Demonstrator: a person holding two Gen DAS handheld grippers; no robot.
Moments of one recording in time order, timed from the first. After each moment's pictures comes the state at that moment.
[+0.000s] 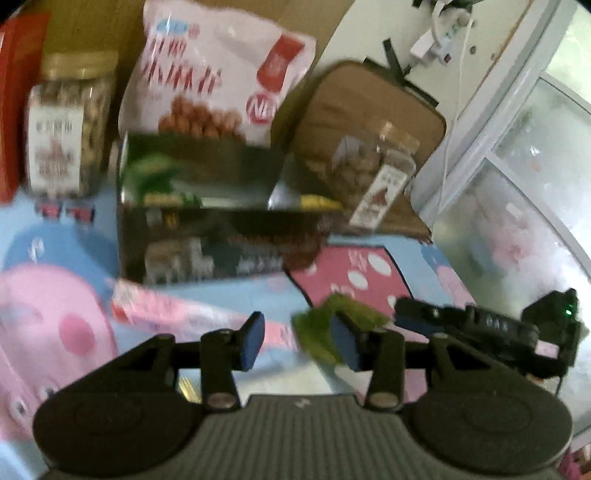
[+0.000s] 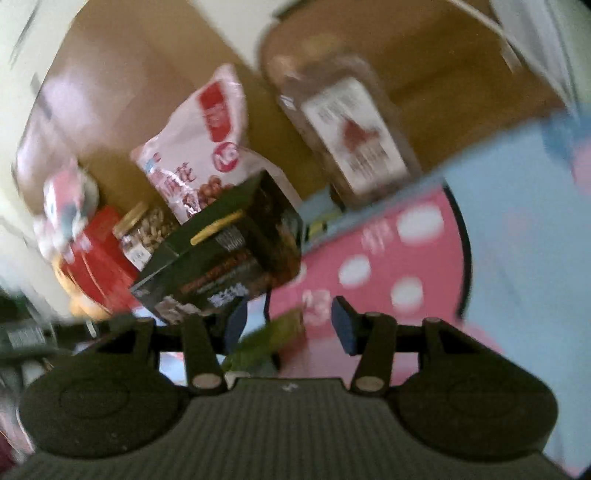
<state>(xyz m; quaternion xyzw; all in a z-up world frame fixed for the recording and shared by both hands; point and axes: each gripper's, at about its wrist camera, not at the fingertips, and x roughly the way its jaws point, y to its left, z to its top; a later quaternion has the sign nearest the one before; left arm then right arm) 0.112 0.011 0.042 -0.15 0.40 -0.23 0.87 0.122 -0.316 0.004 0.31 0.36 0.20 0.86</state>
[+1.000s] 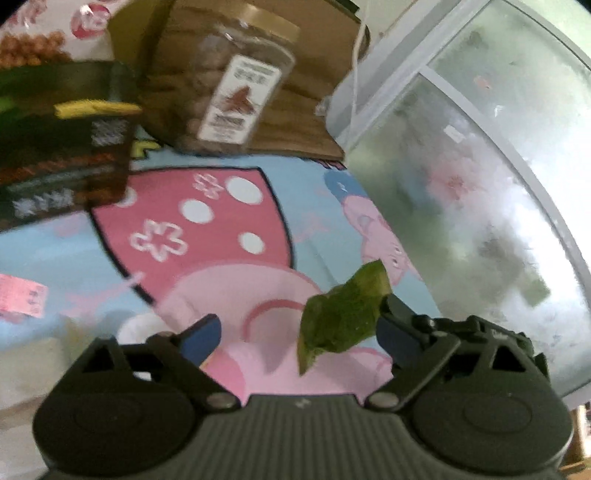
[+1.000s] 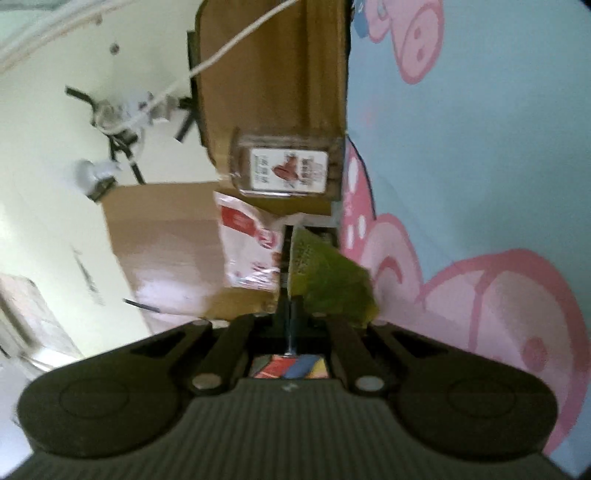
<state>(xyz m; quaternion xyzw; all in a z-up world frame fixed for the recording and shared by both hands) 0.117 -0.142 0.027 -0.15 0.47 -0.34 0.80 0.026 -0.429 -0.047 0.68 0.26 0.23 0.65</state>
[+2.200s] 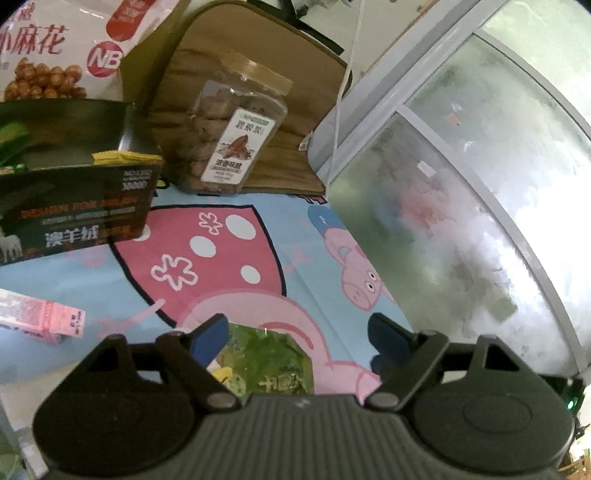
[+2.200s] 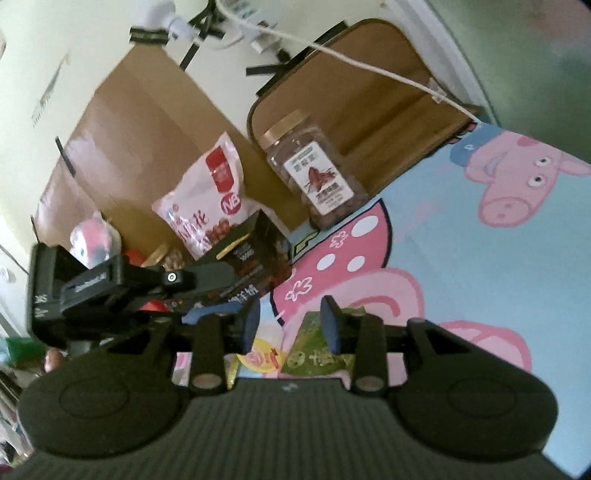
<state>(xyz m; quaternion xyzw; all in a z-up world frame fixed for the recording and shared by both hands) 0.108 -0.094 0.058 -0.17 0.42 -0.36 0.82 -0.012 -0.360 0.041 0.32 0.26 0.14 0.90</state>
